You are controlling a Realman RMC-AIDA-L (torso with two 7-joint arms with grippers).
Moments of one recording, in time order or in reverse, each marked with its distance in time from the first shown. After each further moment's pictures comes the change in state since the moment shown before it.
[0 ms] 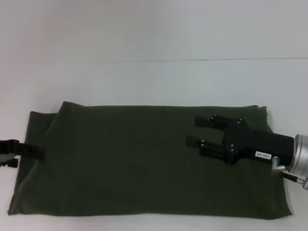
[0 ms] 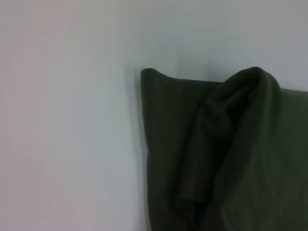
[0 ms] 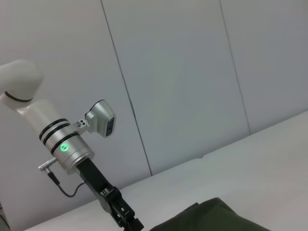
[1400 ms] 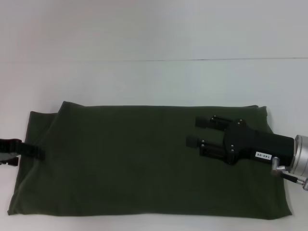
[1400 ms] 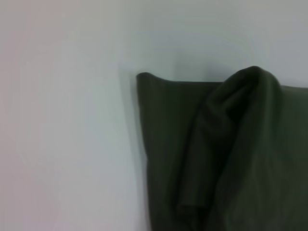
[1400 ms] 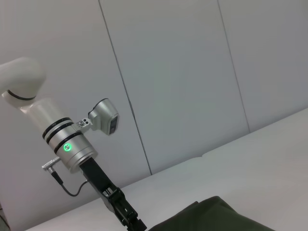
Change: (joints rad) left arm -0.017 0.001 0.037 -0.013 0.017 -0.027 0.000; right arm -0.002 0.000 0.001 0.001 -0.002 0.002 0.008
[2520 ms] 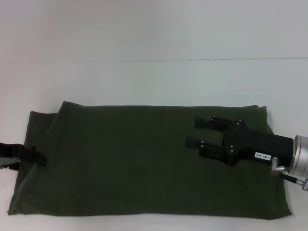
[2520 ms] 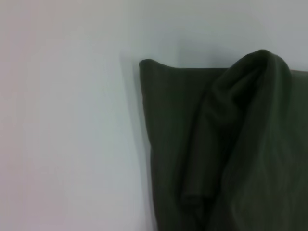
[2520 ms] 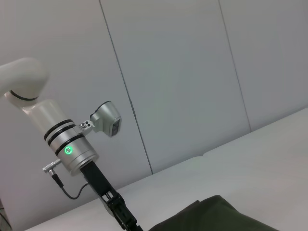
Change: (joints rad) left arm 0.000 -0.006 0.030 -0.009 0.014 -0.008 0.000; right arm 0.002 0.000 0.000 0.003 -0.003 0.000 0.001
